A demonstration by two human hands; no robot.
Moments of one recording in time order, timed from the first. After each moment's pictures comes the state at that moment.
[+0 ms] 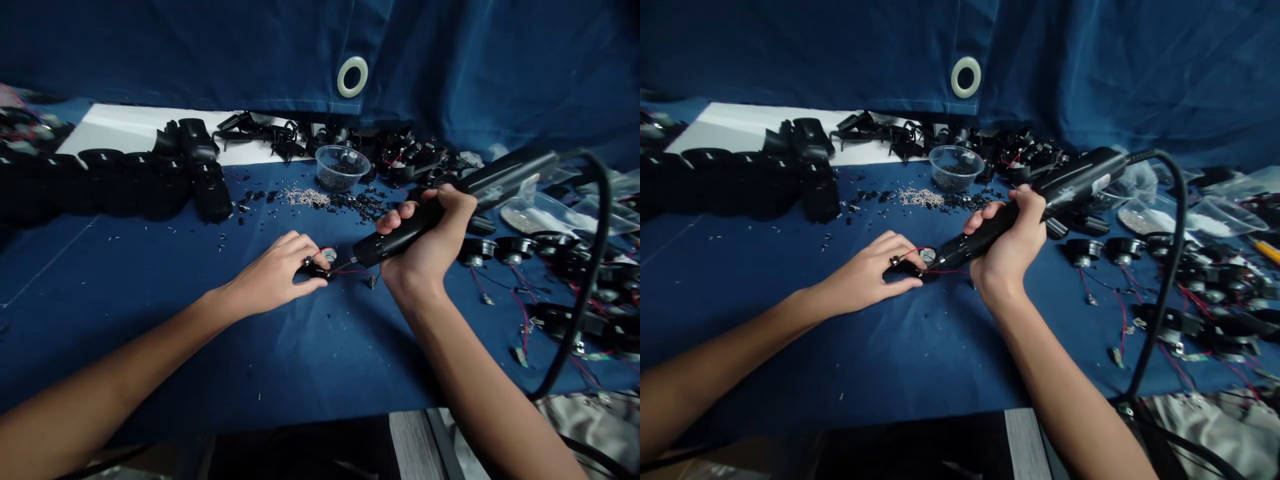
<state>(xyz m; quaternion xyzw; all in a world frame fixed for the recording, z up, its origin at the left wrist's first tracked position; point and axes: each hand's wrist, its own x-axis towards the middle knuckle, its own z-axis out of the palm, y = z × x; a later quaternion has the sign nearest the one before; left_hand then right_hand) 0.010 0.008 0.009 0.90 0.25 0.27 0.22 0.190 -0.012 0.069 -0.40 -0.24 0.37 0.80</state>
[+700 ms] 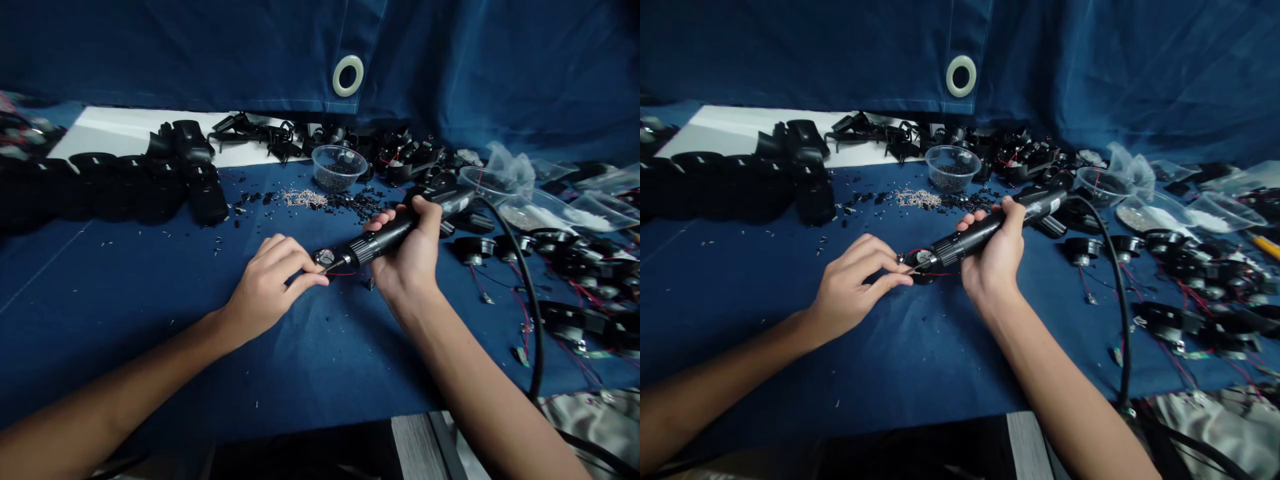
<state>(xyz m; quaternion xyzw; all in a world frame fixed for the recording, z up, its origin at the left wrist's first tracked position) 0.016 -0.011 0.010 0.84 0.26 0.46 0.14 0.195 -0.005 0.055 -0.38 -0.15 0.48 0.78</state>
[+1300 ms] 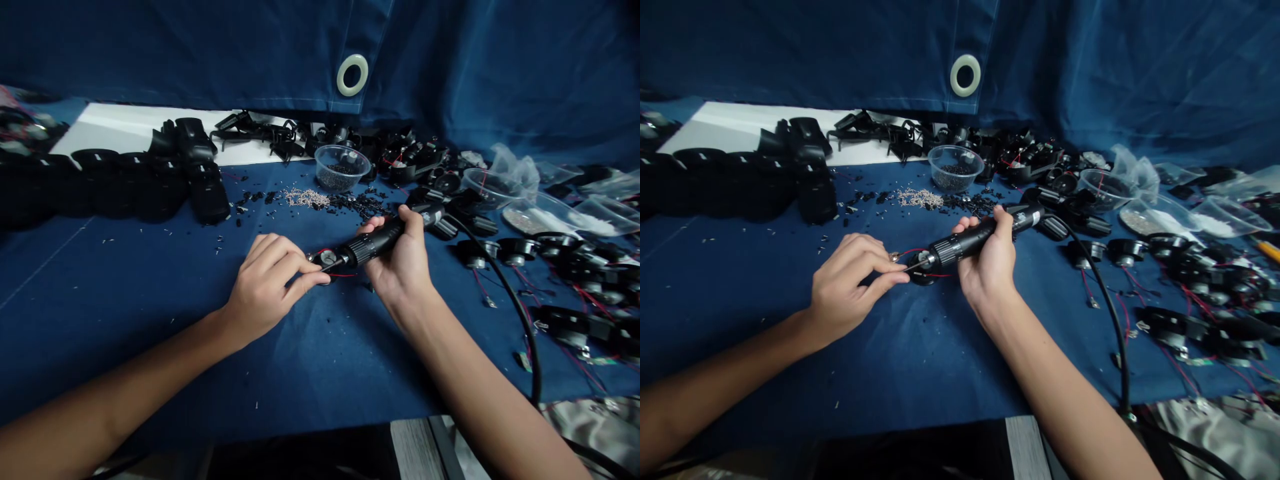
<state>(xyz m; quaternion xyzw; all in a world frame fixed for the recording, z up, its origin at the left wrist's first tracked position) 0.016 -0.011 0.007 0.82 0.26 0.51 0.04 0.192 -0.001 0.049 -0.38 -0.04 0.53 0.76</state>
